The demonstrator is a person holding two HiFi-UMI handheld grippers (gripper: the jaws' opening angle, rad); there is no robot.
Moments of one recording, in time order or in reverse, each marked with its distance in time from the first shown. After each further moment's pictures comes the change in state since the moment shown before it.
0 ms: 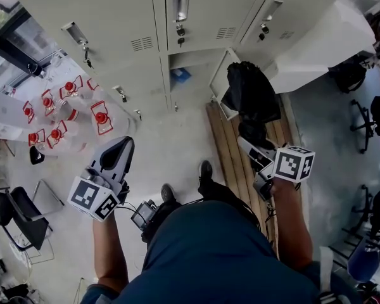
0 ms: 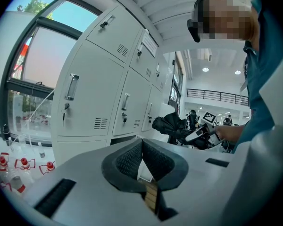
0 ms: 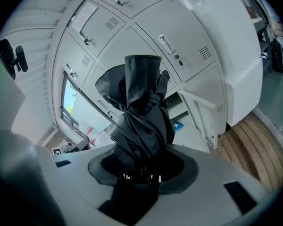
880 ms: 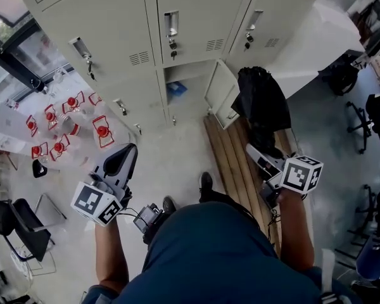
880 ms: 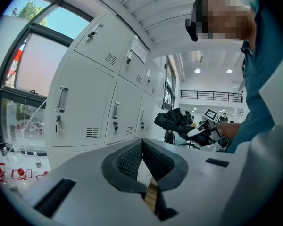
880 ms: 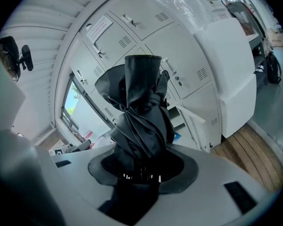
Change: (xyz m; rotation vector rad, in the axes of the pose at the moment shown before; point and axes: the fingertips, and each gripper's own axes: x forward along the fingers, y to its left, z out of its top) left arm -0.019 -0.044 0.027 0.063 -0.052 -0.052; right arm -0.076 0.026 0.007 -0.062 -0.124 -0.021
